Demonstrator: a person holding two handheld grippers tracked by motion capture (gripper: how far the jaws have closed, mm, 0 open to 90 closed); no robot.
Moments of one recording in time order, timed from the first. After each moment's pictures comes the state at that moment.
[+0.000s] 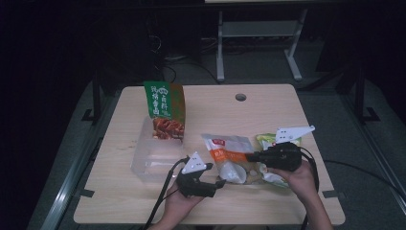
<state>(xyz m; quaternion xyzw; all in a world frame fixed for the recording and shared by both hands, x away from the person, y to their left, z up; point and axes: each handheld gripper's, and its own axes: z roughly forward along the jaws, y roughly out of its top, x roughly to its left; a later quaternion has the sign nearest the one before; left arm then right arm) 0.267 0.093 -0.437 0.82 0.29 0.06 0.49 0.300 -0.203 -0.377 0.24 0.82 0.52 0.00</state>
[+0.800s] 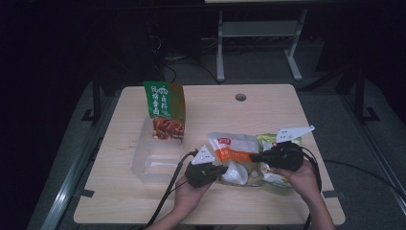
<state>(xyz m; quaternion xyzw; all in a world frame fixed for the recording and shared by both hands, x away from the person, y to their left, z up) 0.284 0.076 -0.439 0.83 0.28 0.06 0.48 0.307 -0.210 -0.388 0.27 0.83 0.49 0.01</state>
